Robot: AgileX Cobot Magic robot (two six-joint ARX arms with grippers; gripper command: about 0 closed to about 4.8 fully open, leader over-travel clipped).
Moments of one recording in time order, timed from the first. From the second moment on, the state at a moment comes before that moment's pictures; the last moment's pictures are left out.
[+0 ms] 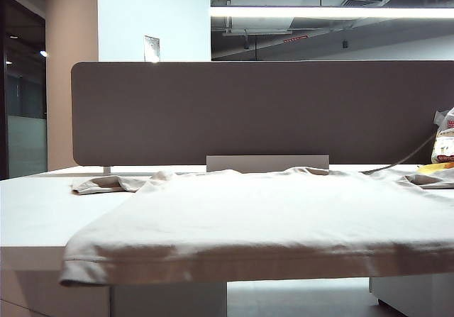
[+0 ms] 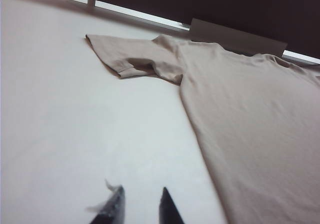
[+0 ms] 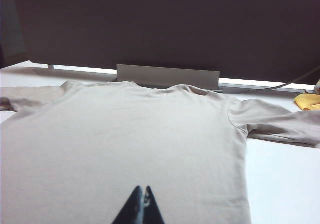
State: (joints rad) left arm 0.04 0.00 0.01 -0.12 0.20 -0.22; right arm -0.01 0.00 0.01 0.09 -0.27 0.05
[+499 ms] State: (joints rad) left arm 0.04 0.00 0.01 -0.15 0.20 -0.22; right arm -0.01 0.00 0.01 -0.05 -0.26 0.09
